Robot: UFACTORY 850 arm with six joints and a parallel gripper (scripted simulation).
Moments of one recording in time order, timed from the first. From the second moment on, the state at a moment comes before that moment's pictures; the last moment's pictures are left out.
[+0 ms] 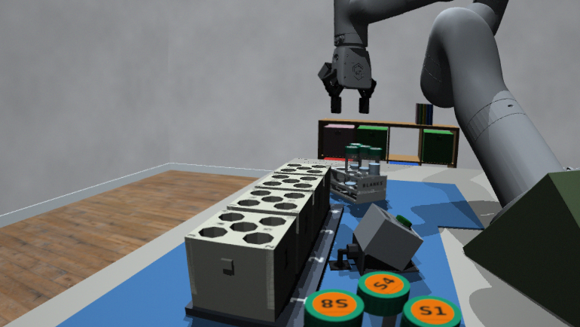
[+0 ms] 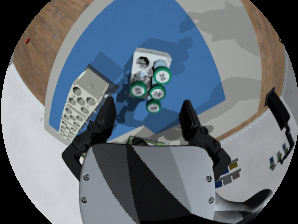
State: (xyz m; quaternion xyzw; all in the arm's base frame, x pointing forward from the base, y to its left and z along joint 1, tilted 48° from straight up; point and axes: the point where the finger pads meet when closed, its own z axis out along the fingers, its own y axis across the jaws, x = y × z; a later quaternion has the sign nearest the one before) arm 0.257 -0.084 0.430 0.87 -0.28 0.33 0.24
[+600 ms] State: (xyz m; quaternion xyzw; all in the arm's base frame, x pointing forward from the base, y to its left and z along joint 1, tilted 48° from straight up) arm 0.241 -0.057 0.453 0.87 -0.27 0.32 0.25
